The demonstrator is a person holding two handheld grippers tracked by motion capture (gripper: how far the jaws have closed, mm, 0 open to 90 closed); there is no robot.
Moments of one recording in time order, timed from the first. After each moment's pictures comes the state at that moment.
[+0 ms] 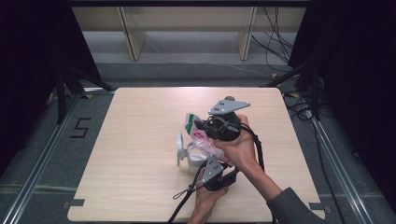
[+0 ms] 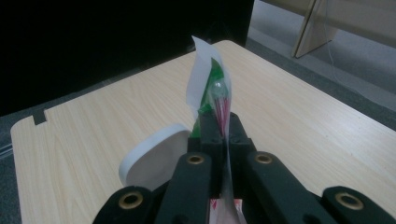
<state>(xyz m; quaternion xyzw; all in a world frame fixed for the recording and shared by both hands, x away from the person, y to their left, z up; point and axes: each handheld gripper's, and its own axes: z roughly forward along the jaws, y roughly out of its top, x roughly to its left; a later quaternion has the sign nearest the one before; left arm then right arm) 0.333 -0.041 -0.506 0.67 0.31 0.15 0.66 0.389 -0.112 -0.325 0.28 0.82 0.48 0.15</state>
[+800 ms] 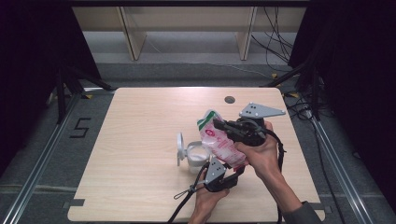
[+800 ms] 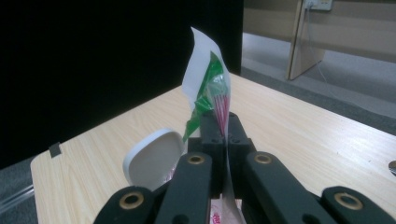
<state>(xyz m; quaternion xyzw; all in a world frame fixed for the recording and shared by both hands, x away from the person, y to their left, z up) 0.332 -0.044 -0.509 0.70 0.31 0.14 0.63 0.372 -0.168 -0.324 0.31 0.76 0.55 0.15</state>
